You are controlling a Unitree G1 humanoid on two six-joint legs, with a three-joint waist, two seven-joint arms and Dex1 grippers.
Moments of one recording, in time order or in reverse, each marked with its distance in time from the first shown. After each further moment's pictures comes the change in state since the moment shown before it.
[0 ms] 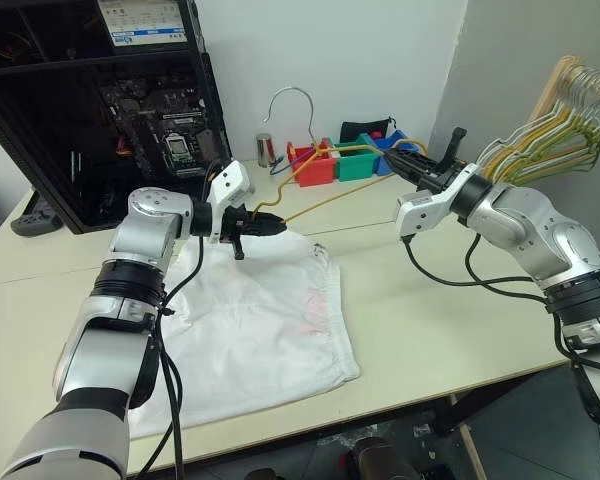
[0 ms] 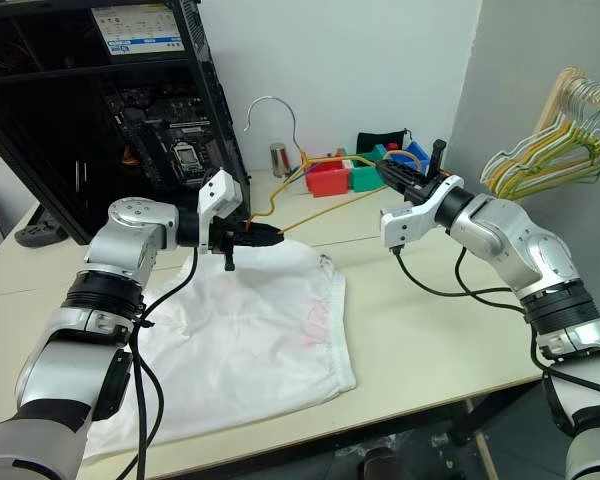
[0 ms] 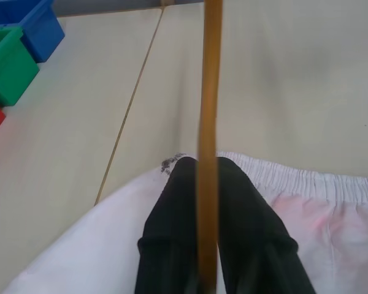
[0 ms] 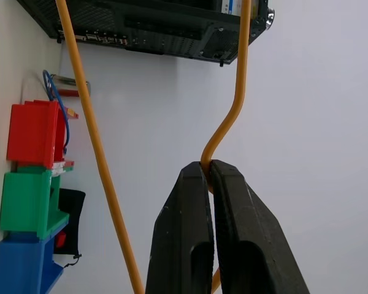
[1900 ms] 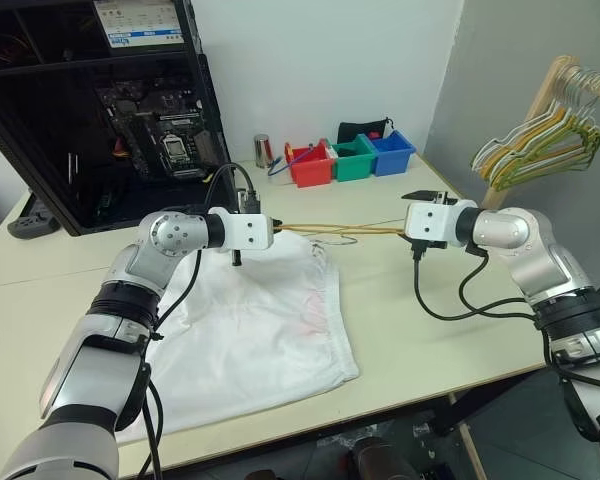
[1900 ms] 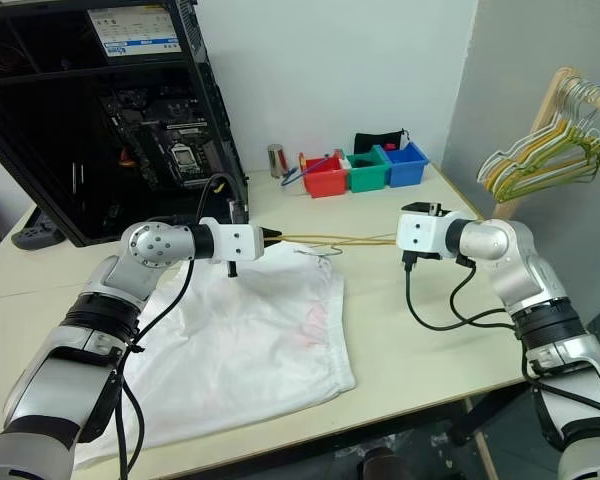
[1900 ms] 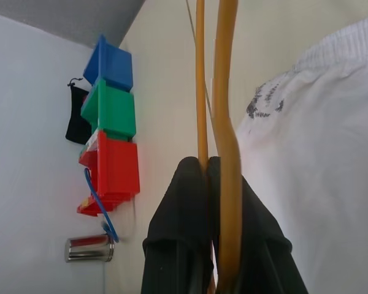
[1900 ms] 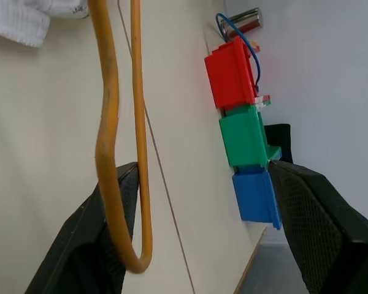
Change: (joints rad) left arm 0.093 0.050 -0.122 0.013 0.433 -0.759 0.442; right arm 0.076 0.067 -0.040 0.051 0.350 0.372 0.610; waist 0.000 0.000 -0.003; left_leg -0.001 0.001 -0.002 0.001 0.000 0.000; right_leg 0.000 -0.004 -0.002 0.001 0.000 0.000
